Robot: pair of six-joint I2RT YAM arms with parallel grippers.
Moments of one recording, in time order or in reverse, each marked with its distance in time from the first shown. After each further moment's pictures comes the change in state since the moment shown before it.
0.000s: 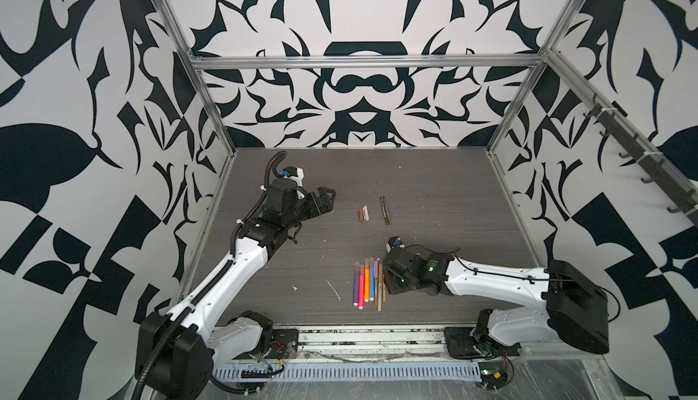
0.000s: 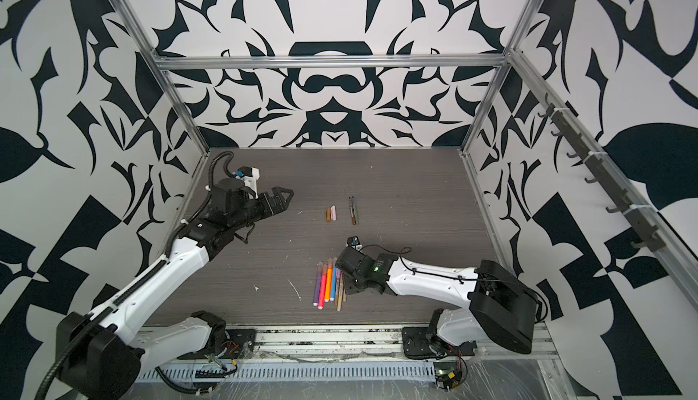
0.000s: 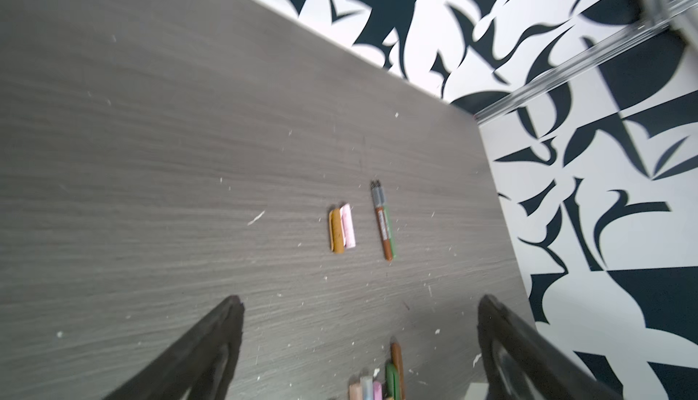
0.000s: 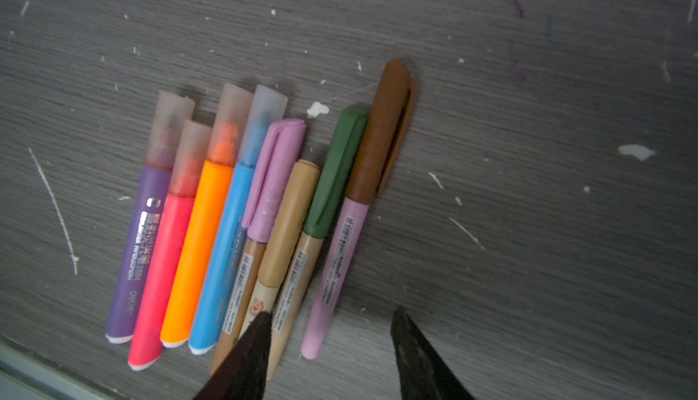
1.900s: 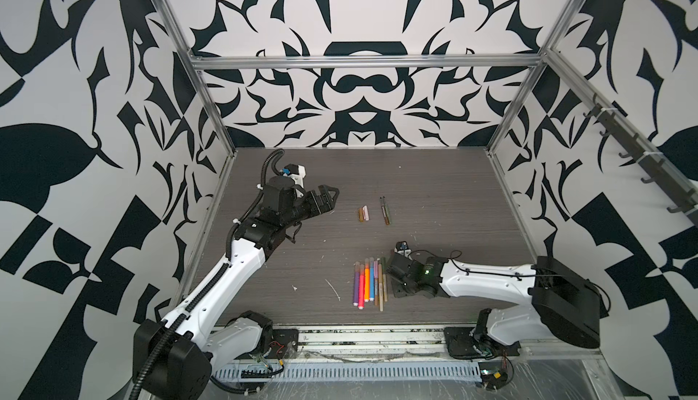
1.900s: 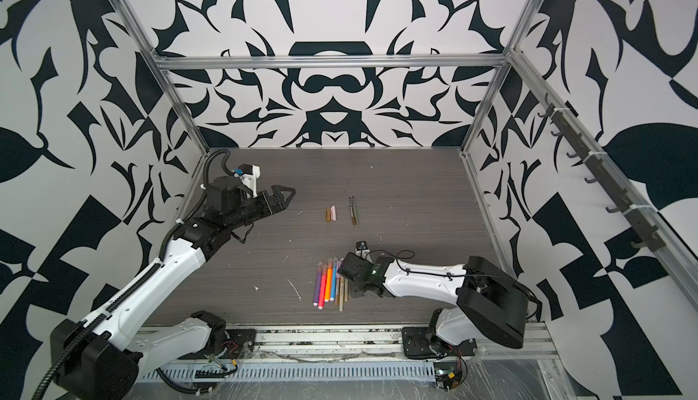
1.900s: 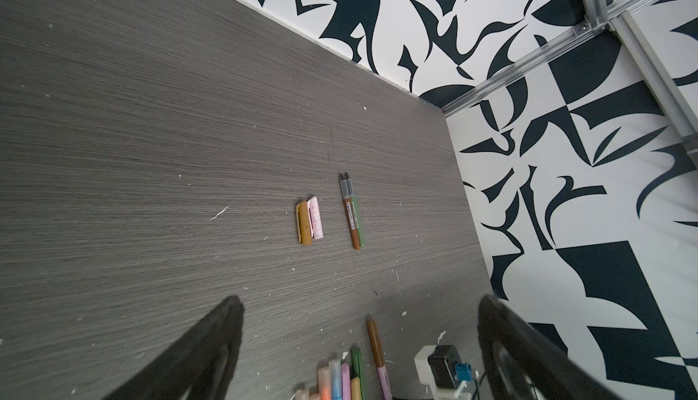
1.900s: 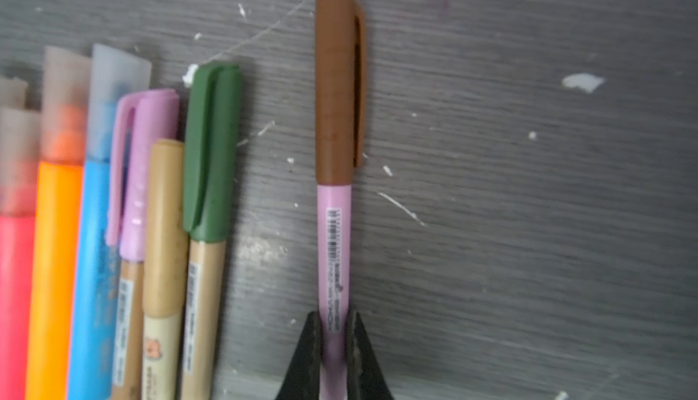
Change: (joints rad) left arm 0.001 -0.002 0.024 -0.021 0.088 -0.039; right arm -0.011 0.017 -0.067 -0.021 0.074 0.098
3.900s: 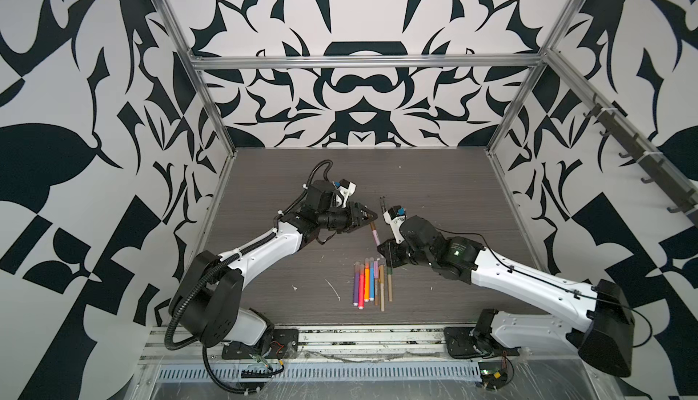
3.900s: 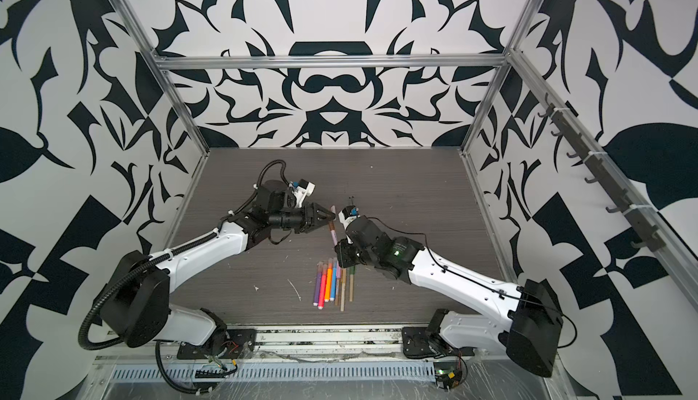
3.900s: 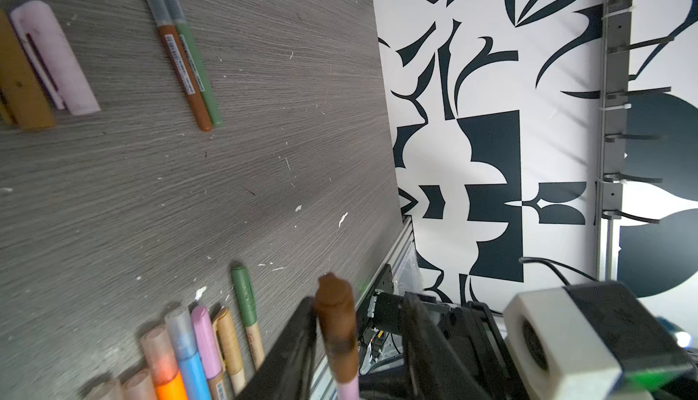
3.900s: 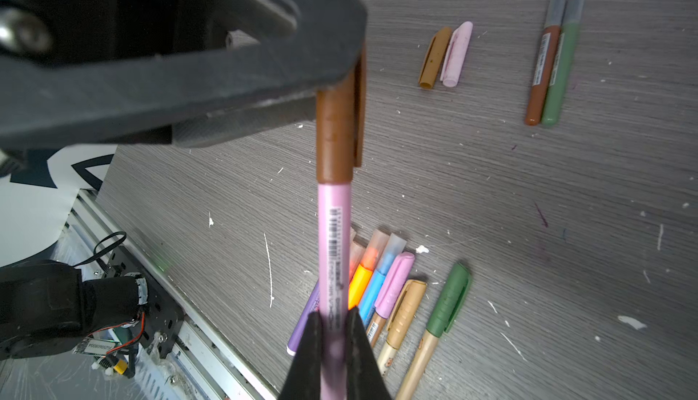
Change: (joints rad) left arm -0.190 0.343 -0.009 0.301 0.438 -0.232; right arm -0.118 -0.185 0.231 0.095 -0.229 -0.253
